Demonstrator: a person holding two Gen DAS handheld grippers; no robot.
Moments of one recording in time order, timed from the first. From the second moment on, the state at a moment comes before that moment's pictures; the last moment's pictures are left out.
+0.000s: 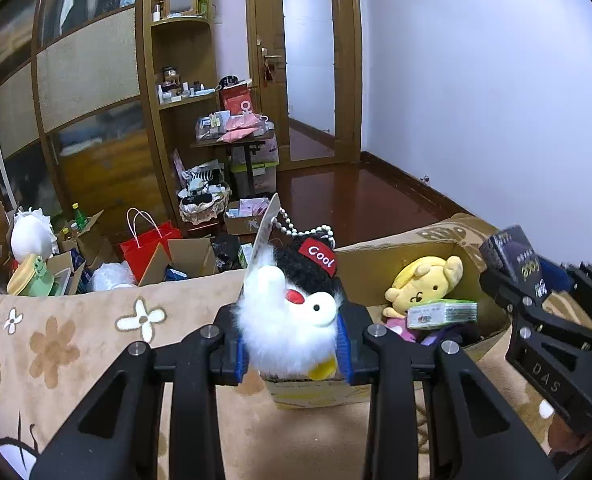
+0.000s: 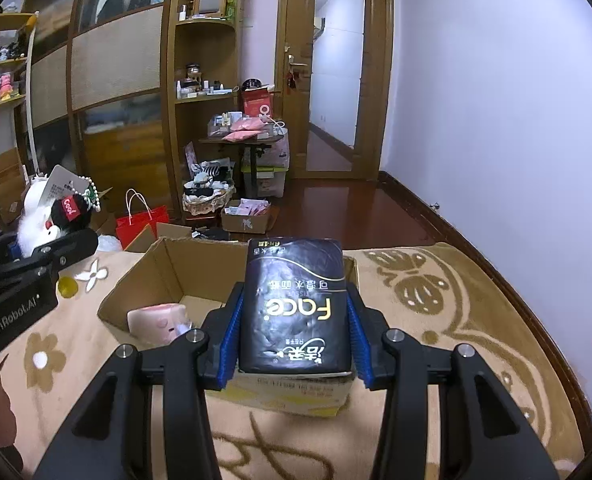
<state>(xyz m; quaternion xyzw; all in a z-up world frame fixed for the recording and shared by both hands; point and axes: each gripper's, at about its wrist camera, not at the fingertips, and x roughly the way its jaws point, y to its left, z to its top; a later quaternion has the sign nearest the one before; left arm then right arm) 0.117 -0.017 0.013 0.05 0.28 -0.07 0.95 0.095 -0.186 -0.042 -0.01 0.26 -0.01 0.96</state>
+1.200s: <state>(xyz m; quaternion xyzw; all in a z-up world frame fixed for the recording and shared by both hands) 0.177 -0.035 -0.040 0.06 0.36 -0.09 0.93 0.160 -0.198 -0.088 0.06 0.30 0.06 0.95</state>
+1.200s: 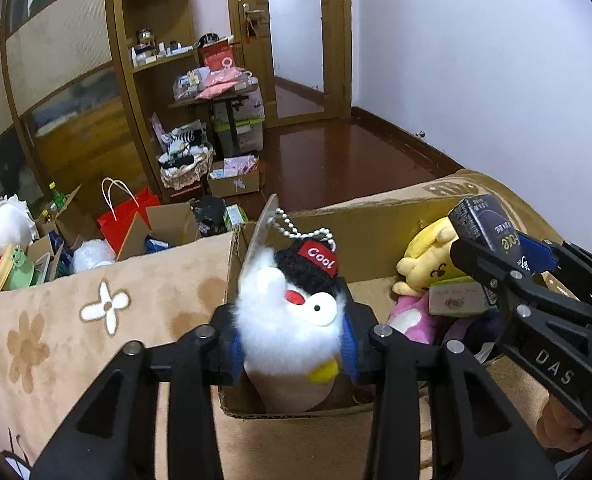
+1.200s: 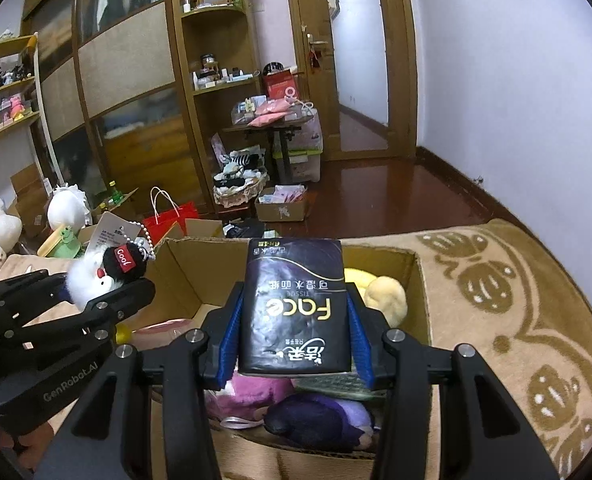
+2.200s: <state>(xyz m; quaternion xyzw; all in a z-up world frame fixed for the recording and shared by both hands) 0.118 -0.011 -0.005 0.09 0.33 -0.04 0.94 0.119 -0.206 -0.048 0.07 0.28 0.02 0.96</state>
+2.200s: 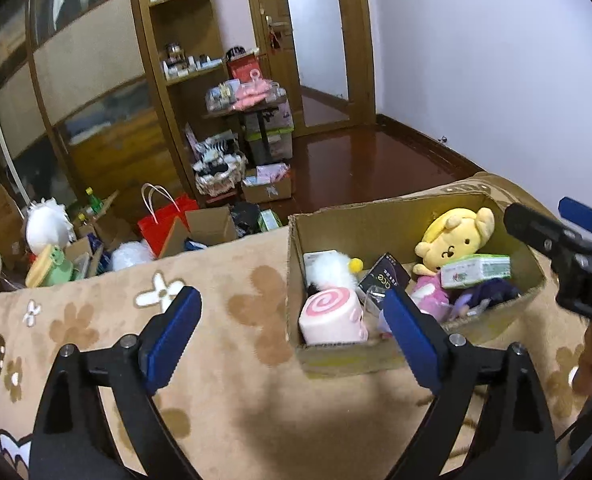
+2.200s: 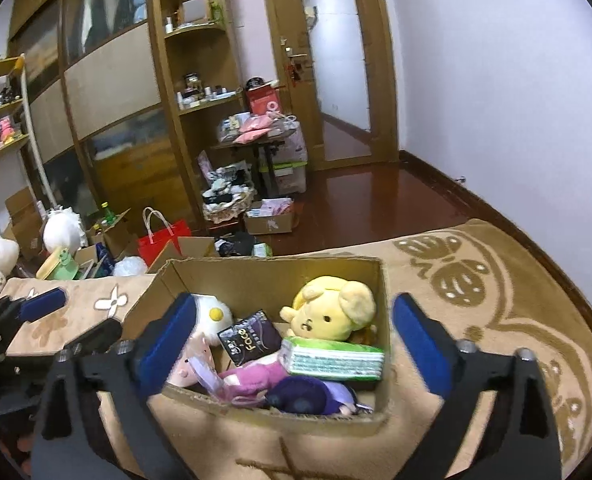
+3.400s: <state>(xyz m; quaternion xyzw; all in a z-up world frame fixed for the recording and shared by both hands) -0.018 0.018 0.050 0.05 0.25 -0.01 0.97 -0.020 -0.226 -0.006 0.03 0.23 -0.05 0.97</state>
